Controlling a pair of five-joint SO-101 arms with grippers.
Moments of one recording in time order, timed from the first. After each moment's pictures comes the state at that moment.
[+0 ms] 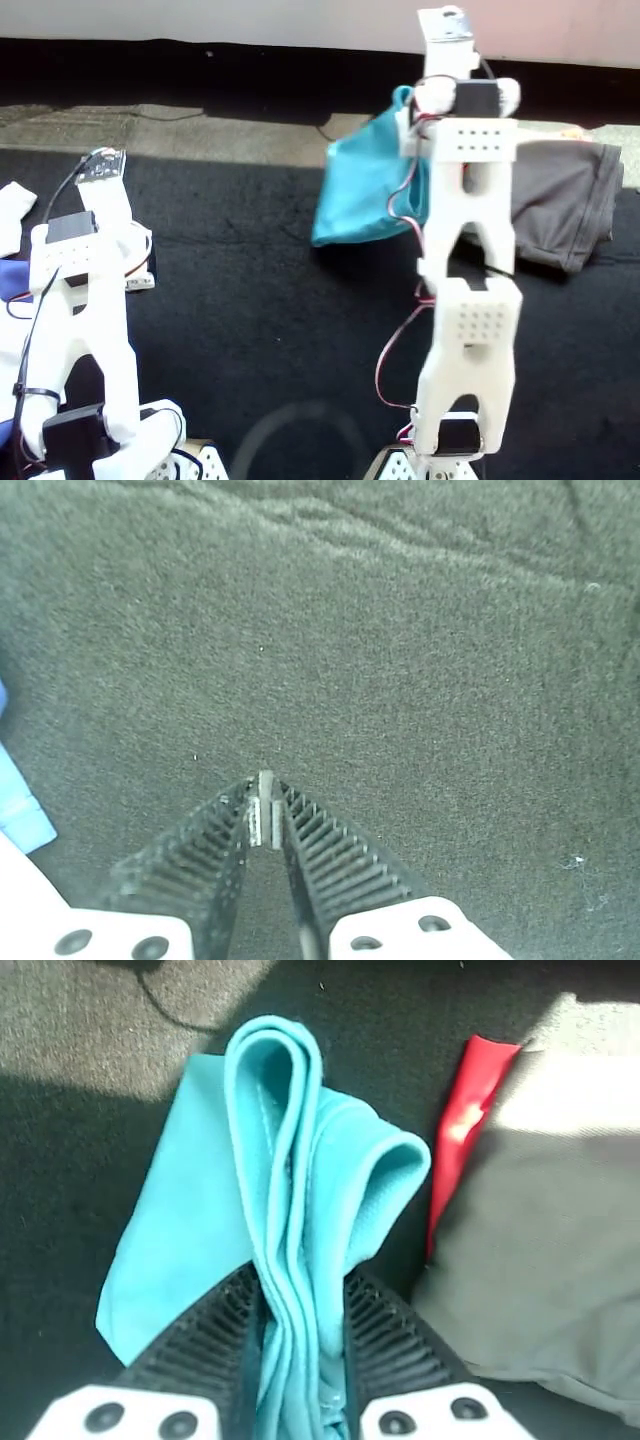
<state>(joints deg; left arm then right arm) -22.1 -19.2 37.6 66.1 -5.7 -5.9 35.9 -65.1 100.4 8.4</state>
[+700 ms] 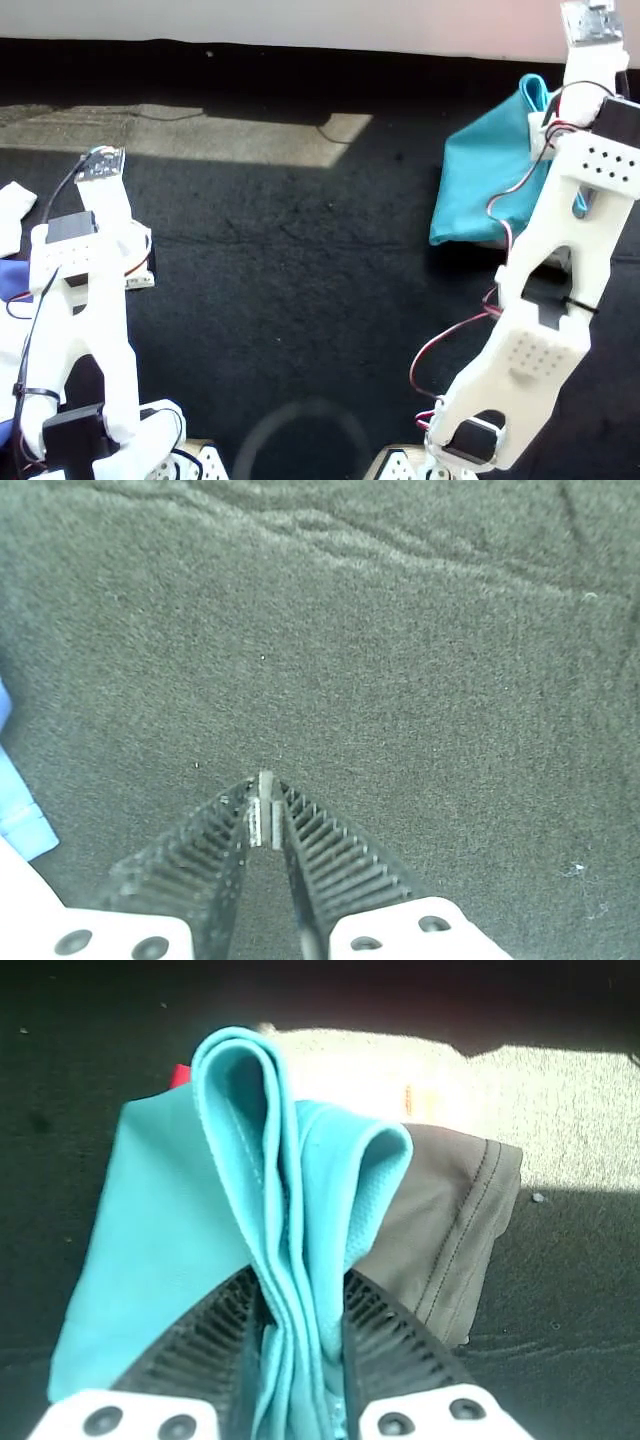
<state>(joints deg) -22.1 -19.2 37.6 65.5 -5.7 16.4 31.2 -57.5 86.8 24.7</state>
